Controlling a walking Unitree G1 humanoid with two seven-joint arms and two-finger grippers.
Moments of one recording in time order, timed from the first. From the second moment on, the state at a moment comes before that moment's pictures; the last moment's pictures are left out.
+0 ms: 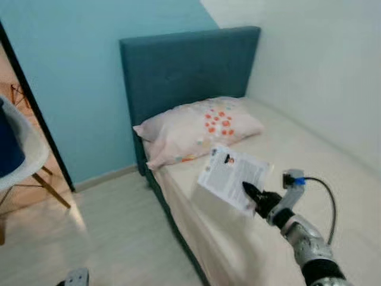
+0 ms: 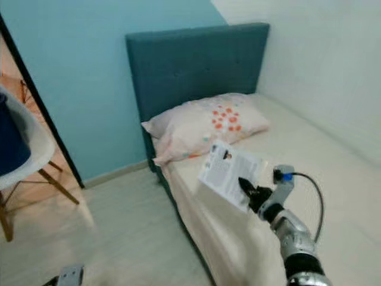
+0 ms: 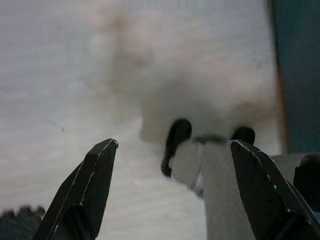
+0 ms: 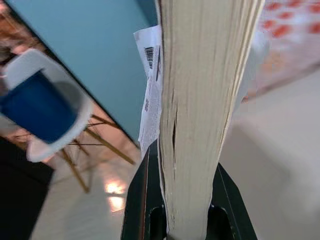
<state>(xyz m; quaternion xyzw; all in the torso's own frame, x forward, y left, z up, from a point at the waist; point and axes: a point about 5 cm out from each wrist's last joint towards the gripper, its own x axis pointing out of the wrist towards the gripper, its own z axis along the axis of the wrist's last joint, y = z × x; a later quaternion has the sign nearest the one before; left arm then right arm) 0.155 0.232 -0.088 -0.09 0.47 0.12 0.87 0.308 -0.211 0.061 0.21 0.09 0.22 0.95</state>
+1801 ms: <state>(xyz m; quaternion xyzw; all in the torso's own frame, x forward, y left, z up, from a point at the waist) 0.317 0.236 0.044 -0.09 0.12 0.09 0.98 0.304 -0.250 0.041 0.34 0.14 -0.01 0.93</state>
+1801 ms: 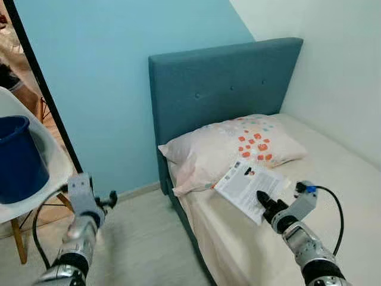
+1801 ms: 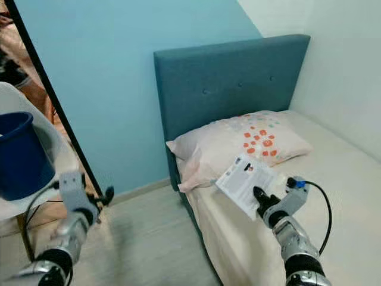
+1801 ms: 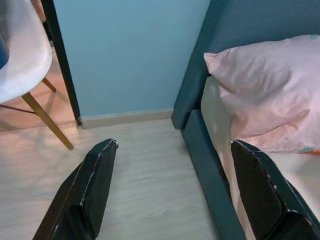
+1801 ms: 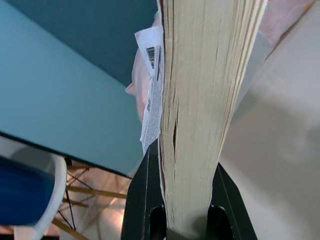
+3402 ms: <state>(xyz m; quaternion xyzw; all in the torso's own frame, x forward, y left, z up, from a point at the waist) 0.310 0.243 0.059 -0.09 0.05 0.07 0.99 0.345 -0.239 0.077 0.40 0.12 -0.01 0.91</state>
